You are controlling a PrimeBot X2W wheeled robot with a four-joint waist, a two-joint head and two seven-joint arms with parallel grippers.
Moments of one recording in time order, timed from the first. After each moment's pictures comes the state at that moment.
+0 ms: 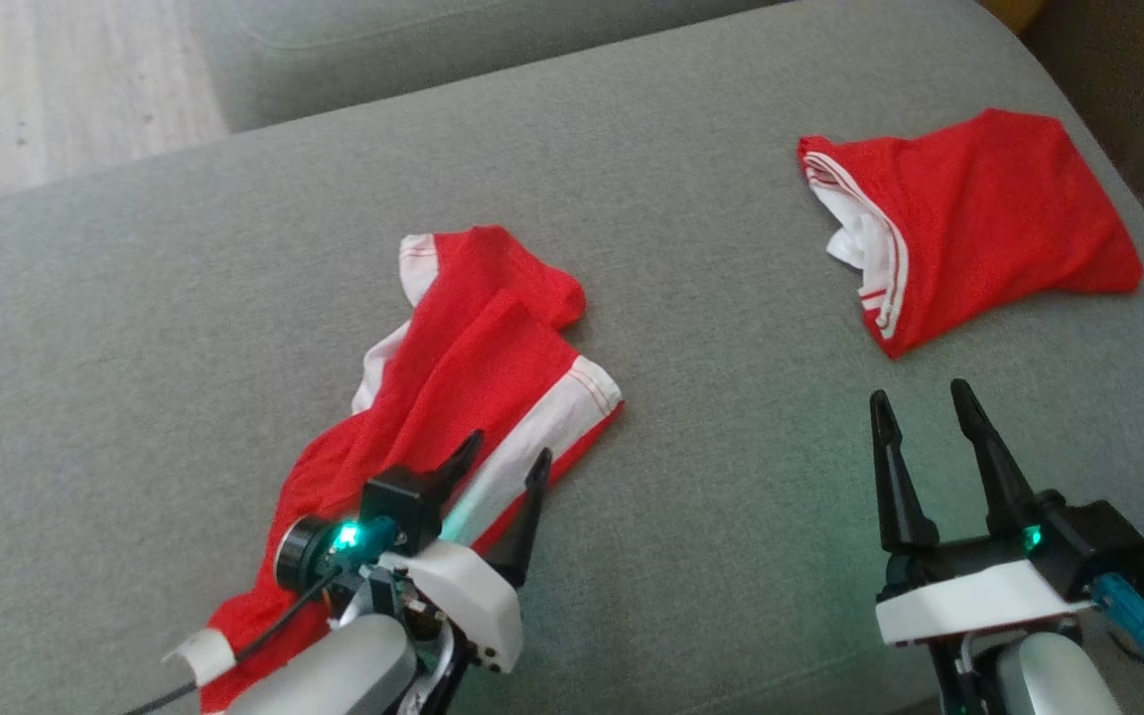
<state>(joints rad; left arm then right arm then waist) -0.40 0.35 -1.01 0.20 -0.79 0.29 -0.06 0.01 -0.04 0.09 0.14 0.13 0.12 -0.25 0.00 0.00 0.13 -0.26</state>
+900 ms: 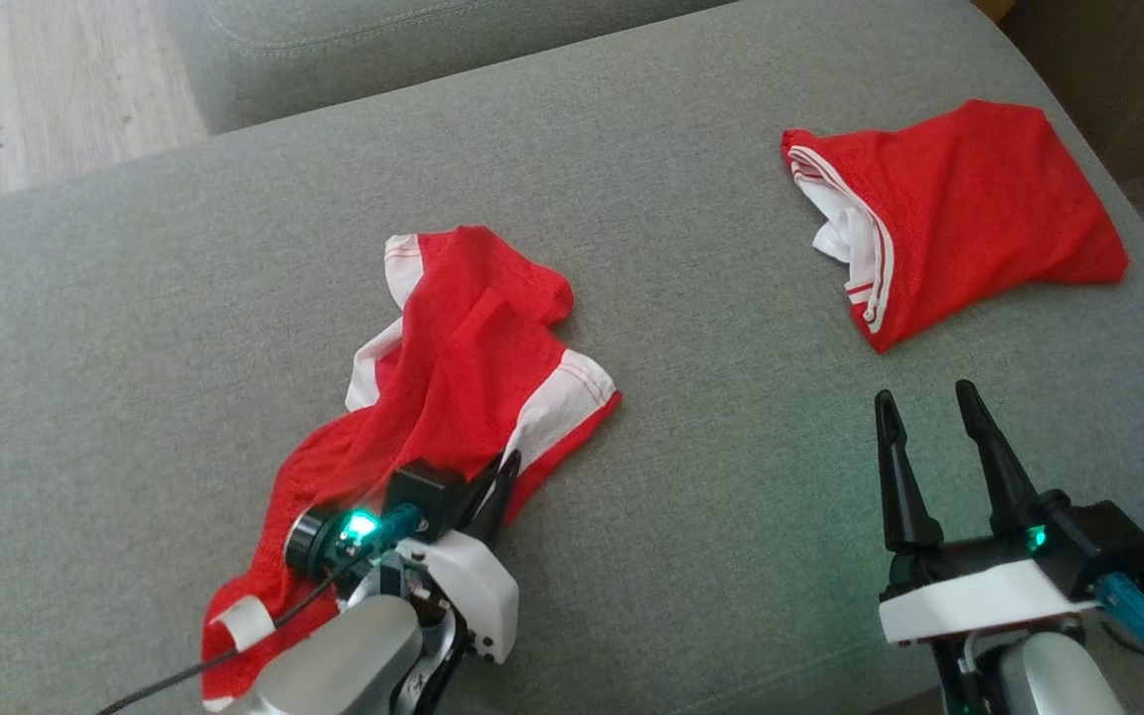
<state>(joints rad) -0.50 0.22 -1.07 0.60 -0.77 0.13 -0.12 0.01 -0.04 0.08 0.14 0.14 0.12 -0.25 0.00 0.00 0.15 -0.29</state>
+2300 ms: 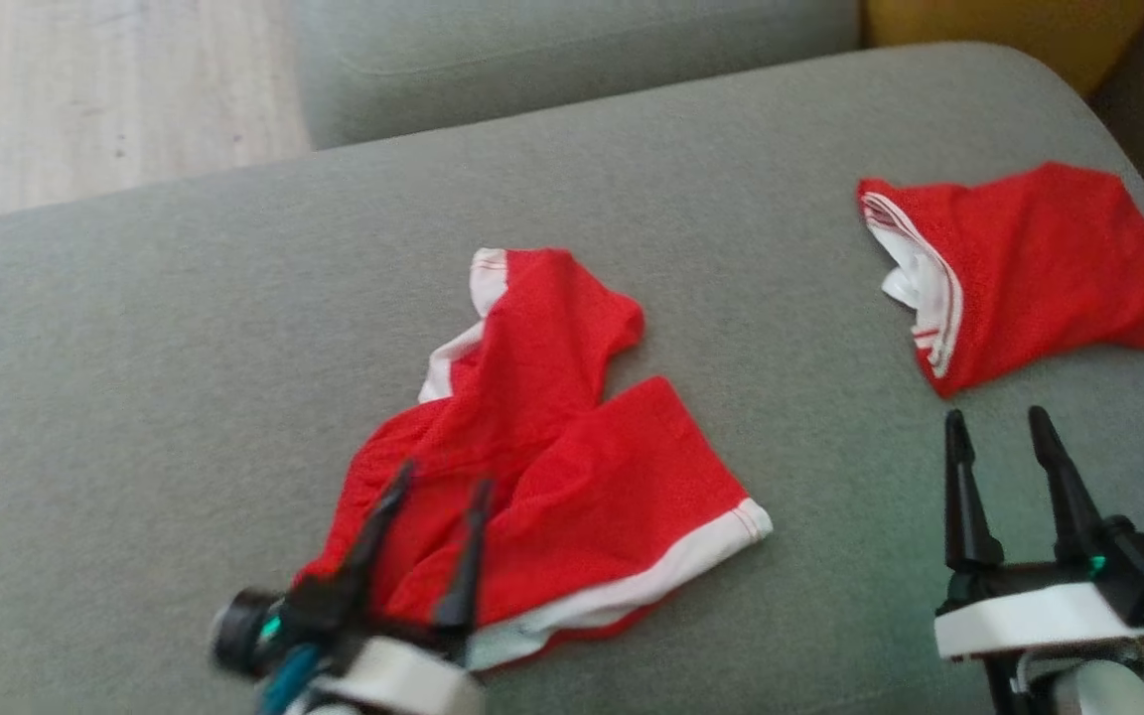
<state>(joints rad) -0.18 0.34 -0.82 0.10 -0.60 0.30 -0.25 0.05 -0.04 -0.02 0.13 0.12 0.12 -0.25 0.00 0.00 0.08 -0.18</state>
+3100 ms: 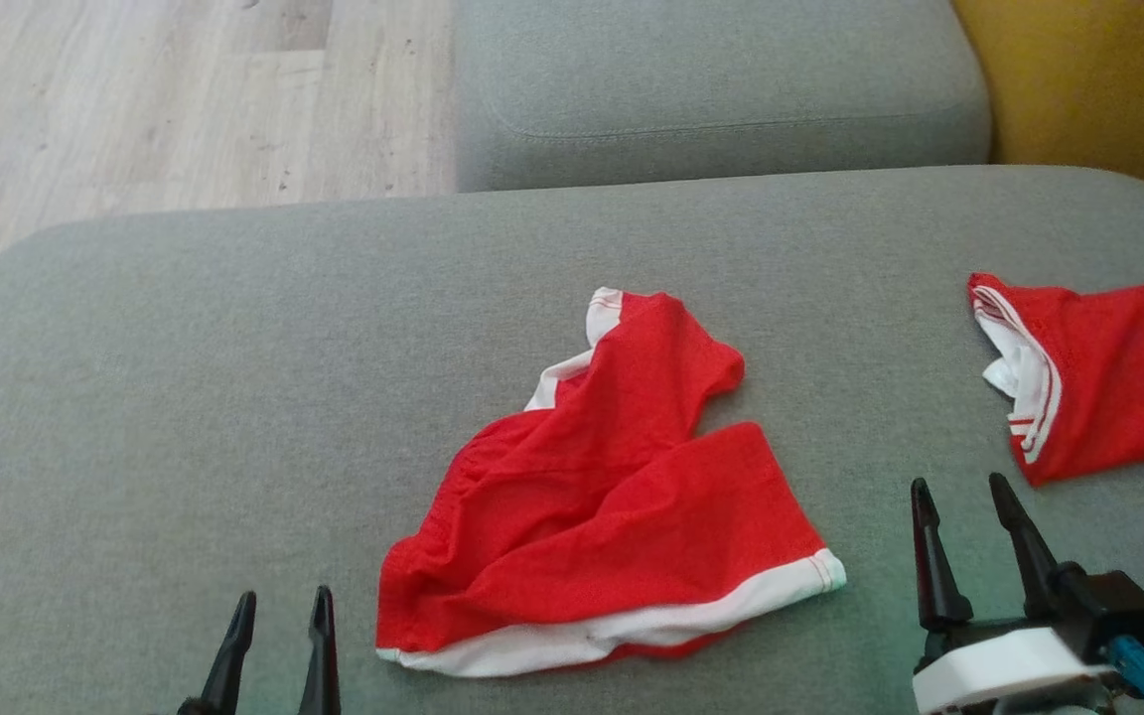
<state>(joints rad) 0.22 0.17 -0.22 0.13 -0.35 0.01 -0.25 0.10 -0.04 0.00 0.23 0.09 0.12 -0.25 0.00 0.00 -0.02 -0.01</state>
